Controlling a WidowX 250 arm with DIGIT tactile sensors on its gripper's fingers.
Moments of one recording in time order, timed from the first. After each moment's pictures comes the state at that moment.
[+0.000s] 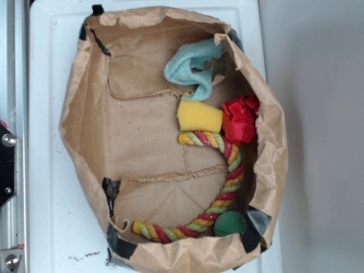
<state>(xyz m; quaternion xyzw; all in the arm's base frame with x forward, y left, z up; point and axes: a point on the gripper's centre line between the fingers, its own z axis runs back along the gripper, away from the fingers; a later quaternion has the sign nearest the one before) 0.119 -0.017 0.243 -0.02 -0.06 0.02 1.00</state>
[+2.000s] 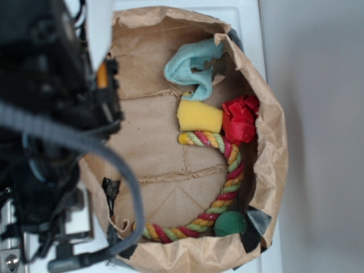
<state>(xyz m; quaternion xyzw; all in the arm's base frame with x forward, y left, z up) 0.211 -0.003 0.228 -0.12 -0.11 0.06 0.99</state>
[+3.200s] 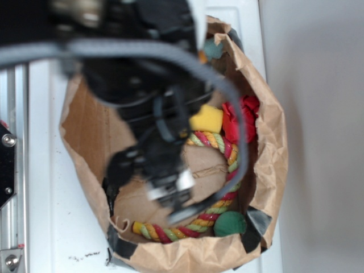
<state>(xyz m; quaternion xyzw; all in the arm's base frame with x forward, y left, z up) 0.270 0.025 0.173 -0.11 -0.13 0.19 0.97</state>
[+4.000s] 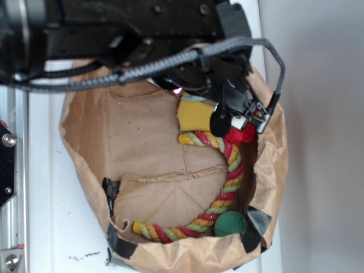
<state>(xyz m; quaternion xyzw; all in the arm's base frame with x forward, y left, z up) 0.308 0.049 0.123 -0.06 -0.15 0.46 0.87</state>
